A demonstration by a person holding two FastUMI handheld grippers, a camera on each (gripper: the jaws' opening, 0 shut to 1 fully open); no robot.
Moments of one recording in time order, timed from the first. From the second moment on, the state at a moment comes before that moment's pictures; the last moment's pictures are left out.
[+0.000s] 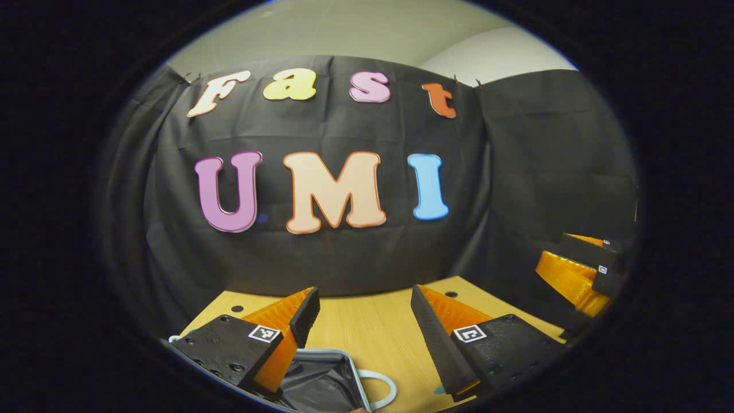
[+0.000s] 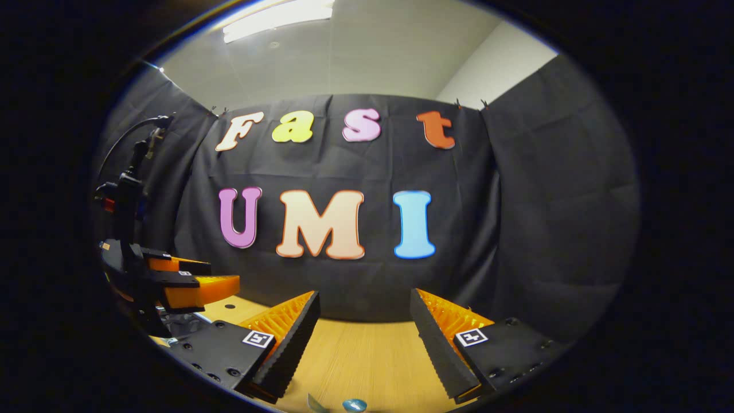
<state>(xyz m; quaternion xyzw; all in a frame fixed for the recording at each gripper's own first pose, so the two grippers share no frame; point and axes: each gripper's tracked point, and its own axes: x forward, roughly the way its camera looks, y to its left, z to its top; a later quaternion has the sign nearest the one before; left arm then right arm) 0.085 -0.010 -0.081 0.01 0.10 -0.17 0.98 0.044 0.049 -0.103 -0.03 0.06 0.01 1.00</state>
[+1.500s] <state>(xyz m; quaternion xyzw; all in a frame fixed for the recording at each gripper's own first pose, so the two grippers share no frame) -0.029 -0.190 -0.359 -0.06 0.39 -0.18 0.90 0.008 -0.006 -0.223 -0.06 0.19 0.10 0.97</state>
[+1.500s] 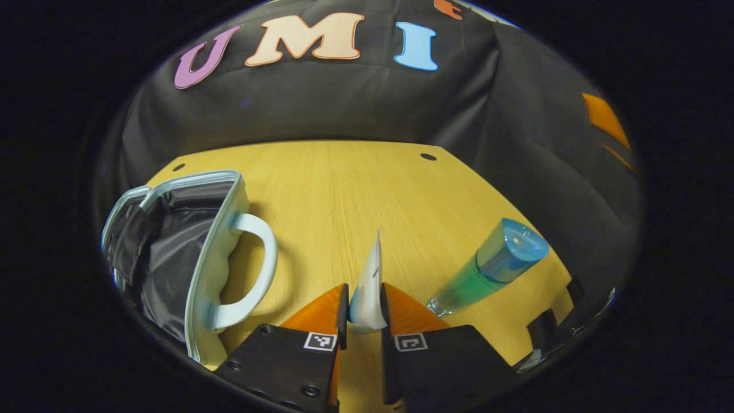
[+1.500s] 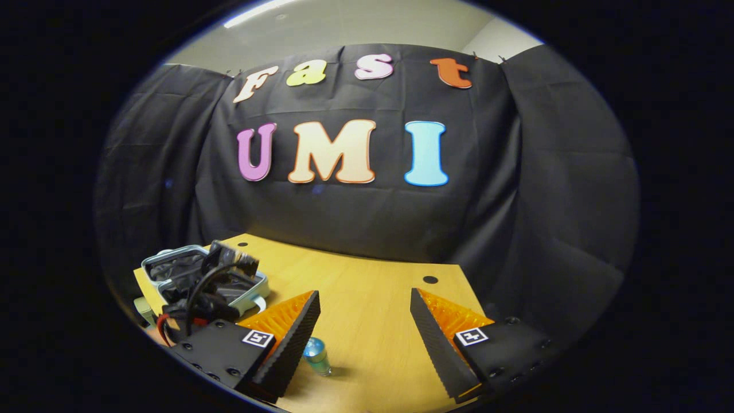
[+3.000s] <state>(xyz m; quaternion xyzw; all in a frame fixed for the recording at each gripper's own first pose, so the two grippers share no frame) -0.037 0.079 -0.324 0.03 0.49 -0.02 0.87 -0.011 0.103 -0.347 0.03 0.37 0.16 0.92</state>
